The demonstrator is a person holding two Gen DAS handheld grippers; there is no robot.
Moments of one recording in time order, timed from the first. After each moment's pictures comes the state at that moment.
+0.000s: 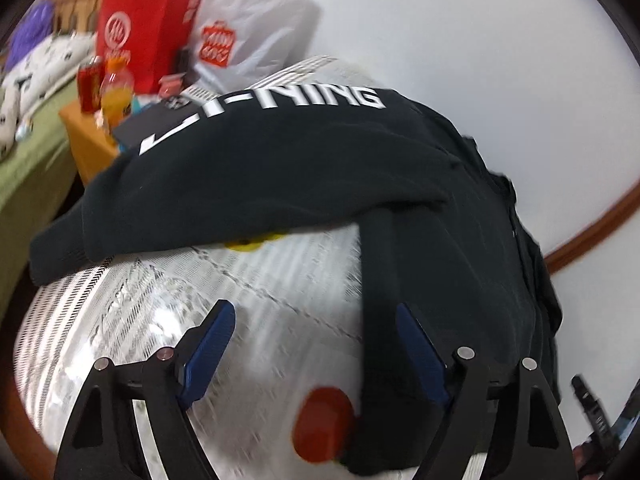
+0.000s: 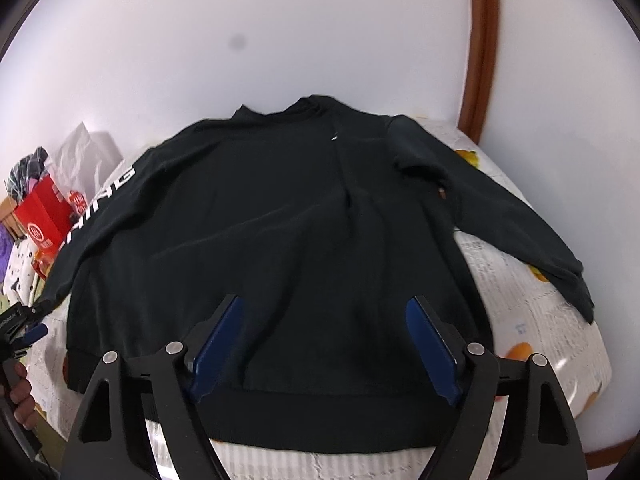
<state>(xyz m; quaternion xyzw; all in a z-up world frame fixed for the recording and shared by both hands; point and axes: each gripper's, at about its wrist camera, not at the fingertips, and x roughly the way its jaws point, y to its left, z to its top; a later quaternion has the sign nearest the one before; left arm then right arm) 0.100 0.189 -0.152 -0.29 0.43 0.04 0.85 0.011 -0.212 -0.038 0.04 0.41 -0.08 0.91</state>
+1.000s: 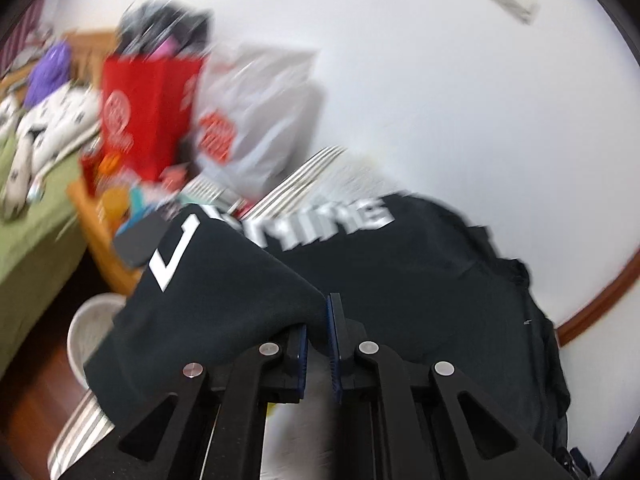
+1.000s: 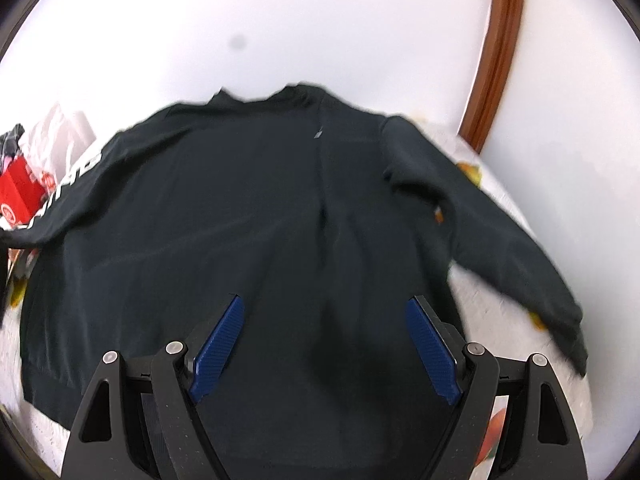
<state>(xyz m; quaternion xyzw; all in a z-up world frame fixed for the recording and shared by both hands) 0.180 0.200 -0.074 -0.25 0.33 0.10 0.91 0.068 -0.245 -0.054 -0.01 0.42 -0.10 0.90</state>
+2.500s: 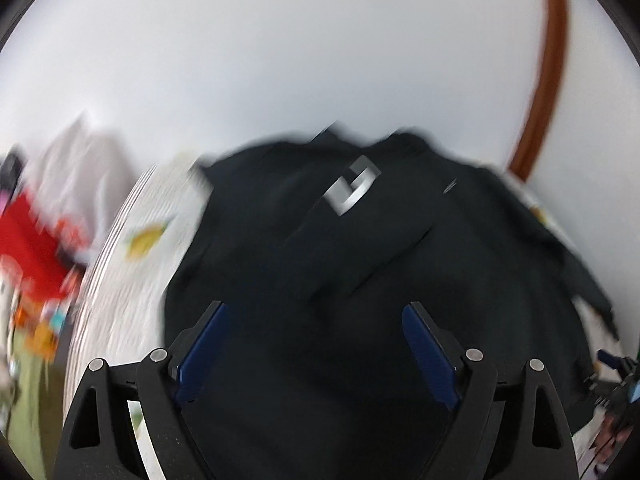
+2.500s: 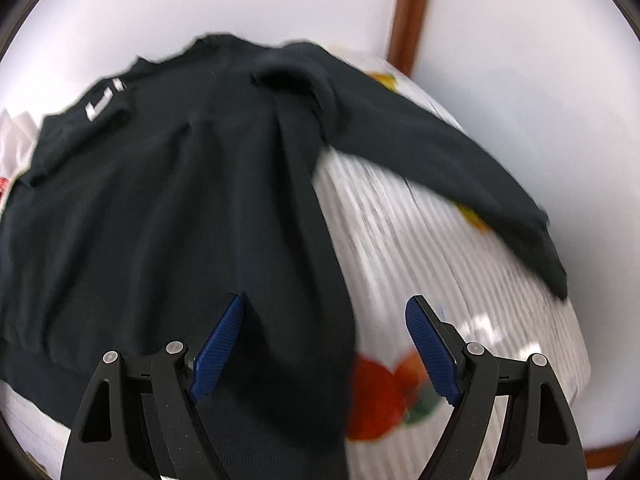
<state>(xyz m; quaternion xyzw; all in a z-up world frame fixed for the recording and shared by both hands) 0.204 0.036 -0.069 0.00 0.41 -0.06 0.91 0.004 -0.336 -0.119 0.04 0.49 -0.18 0.85</state>
